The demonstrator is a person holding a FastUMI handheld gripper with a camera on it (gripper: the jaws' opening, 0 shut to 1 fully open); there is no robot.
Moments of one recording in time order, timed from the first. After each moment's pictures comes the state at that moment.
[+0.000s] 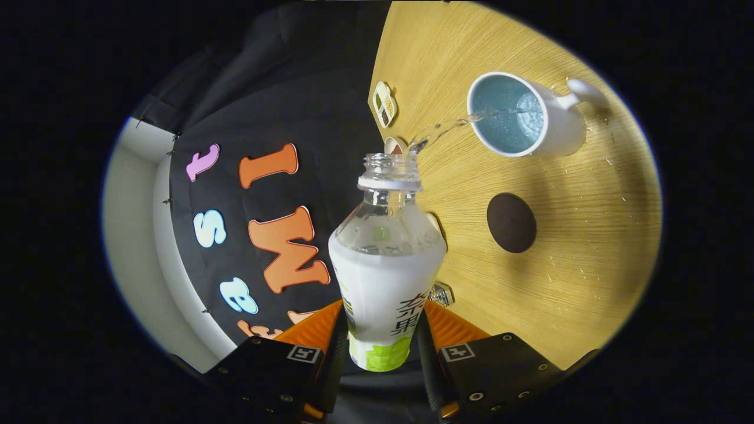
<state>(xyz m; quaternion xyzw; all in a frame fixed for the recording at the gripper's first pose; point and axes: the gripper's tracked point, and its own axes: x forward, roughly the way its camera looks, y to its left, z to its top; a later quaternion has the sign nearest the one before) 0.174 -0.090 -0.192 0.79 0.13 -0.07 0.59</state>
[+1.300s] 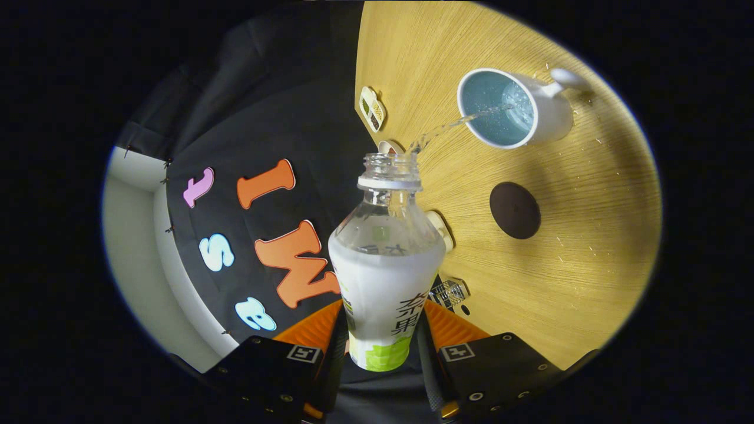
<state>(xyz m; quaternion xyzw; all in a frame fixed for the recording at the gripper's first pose) 0.176 -0.103 -0.174 0.83 0.12 -0.08 0.54</state>
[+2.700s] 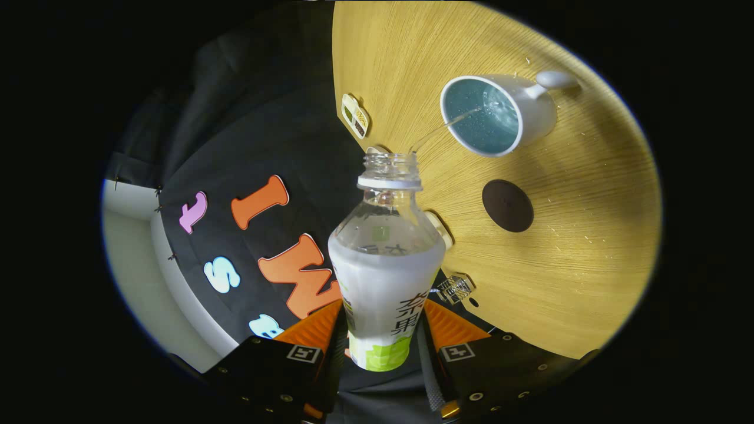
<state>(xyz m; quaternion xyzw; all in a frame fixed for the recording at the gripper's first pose) 0.169 -0.121 -0.174 0.86 0.13 -0.09 0.48</state>
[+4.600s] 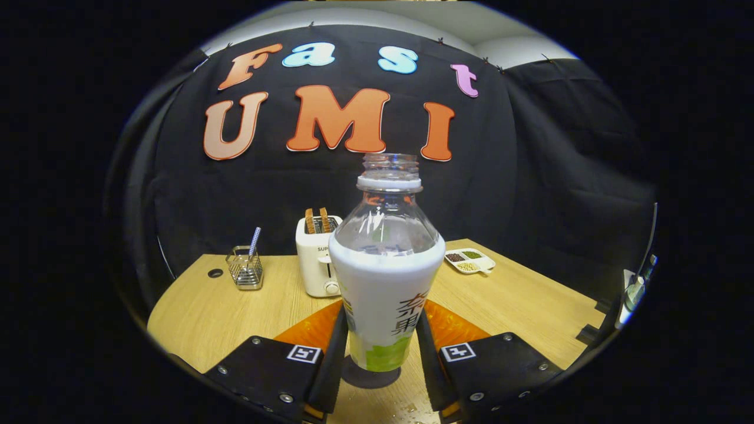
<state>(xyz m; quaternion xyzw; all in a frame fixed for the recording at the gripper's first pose) 0.236 -0.116 -0.213 -0.04 0.16 -0.11 0.98</state>
